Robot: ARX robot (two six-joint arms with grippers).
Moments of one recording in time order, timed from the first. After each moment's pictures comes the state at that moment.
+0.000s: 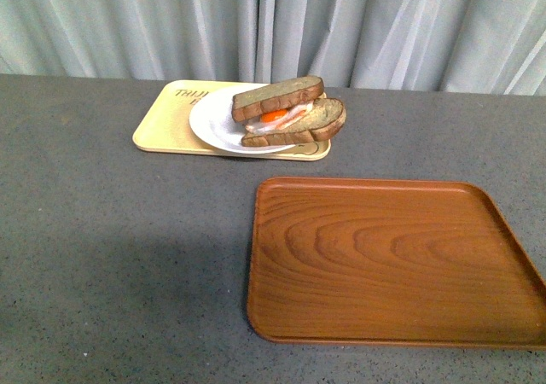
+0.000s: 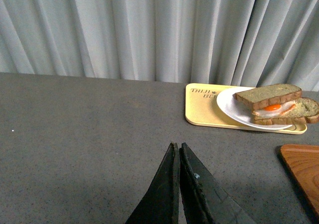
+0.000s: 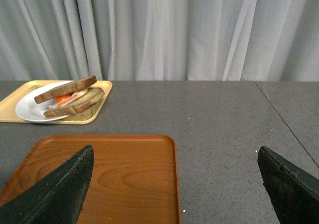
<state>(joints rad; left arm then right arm) 0.00 0.02 0.02 0.00 0.00 -0.01 0.00 0.00 0.02 0.00 0.00 0.00</state>
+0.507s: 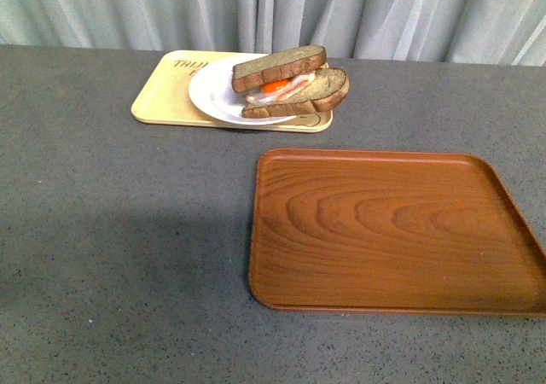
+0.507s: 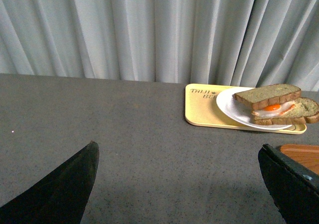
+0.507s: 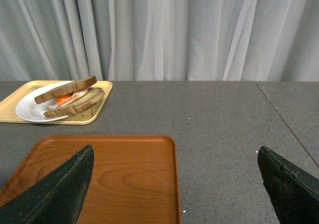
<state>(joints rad) 0.00 0.02 0.02 0.00 0.00 -0.01 0.00 0.00 0.02 0.00 0.00 0.00</state>
